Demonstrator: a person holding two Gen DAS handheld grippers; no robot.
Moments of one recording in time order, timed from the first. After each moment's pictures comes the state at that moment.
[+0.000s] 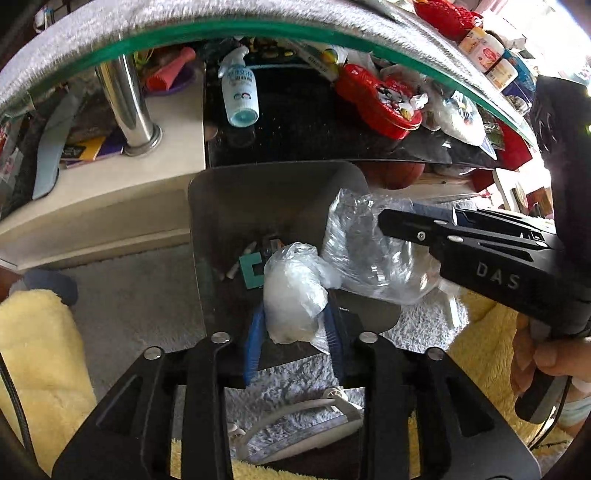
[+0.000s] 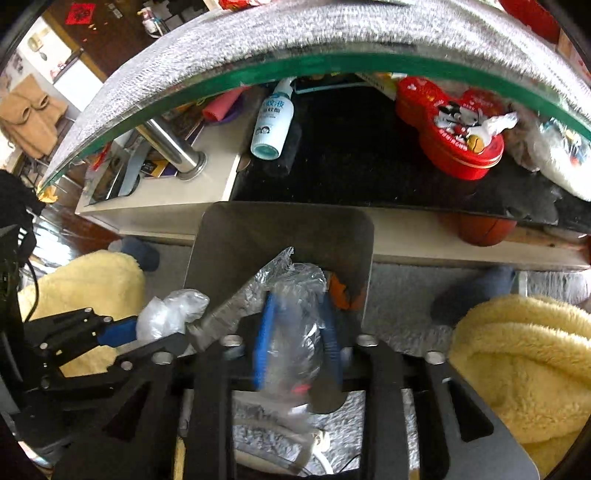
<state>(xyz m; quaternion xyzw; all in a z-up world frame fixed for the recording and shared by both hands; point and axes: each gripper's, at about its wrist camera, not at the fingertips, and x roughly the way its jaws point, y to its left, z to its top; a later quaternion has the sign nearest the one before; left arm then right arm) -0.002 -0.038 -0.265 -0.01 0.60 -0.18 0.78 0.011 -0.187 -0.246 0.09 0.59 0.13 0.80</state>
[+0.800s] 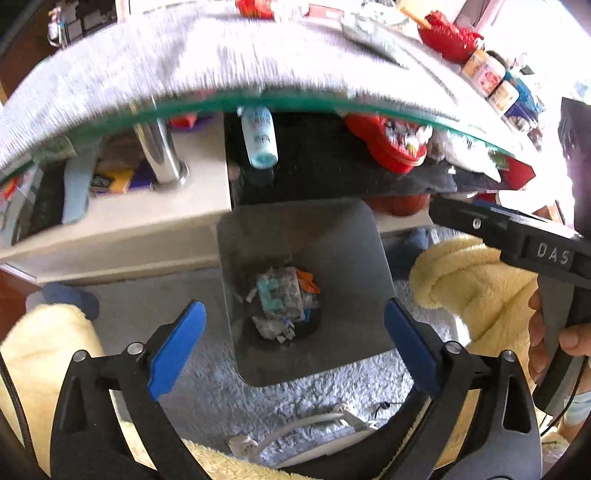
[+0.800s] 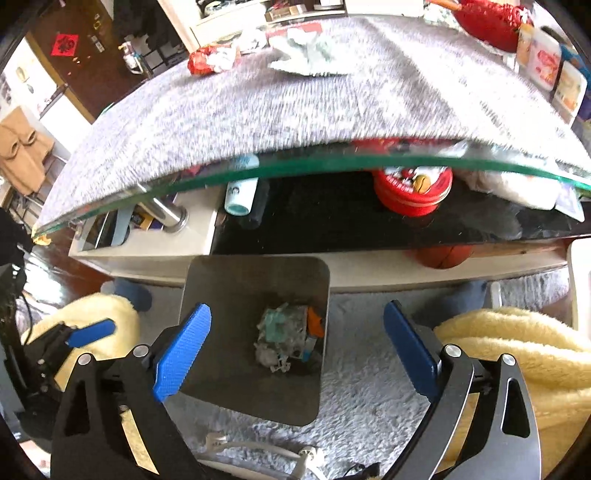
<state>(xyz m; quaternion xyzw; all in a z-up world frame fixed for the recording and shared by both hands) 0.005 -0.026 -0.220 -0.01 0.55 -0.16 0.82 0.018 -0.222 -0.193 0.10 0.53 0.07 0.84</state>
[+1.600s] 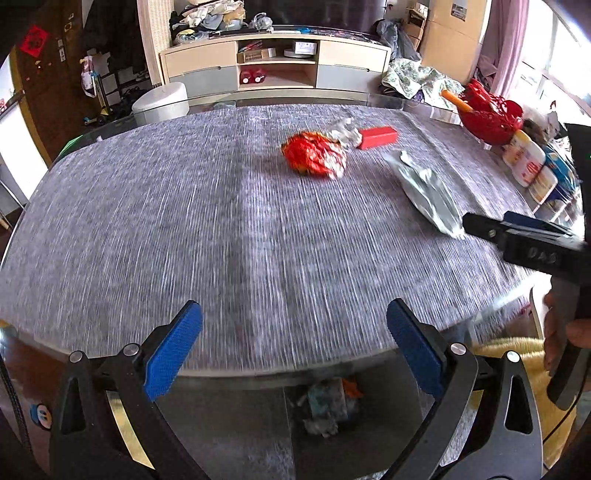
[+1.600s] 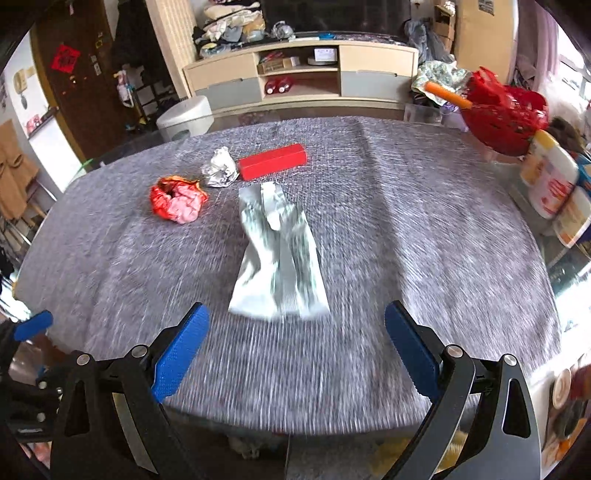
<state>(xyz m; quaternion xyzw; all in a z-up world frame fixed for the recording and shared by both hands) 0.138 -0.019 -0.132 0.03 0.46 -0.09 0.88 0.169 -0.236 -0.135 0.05 0.46 0.04 0.88</state>
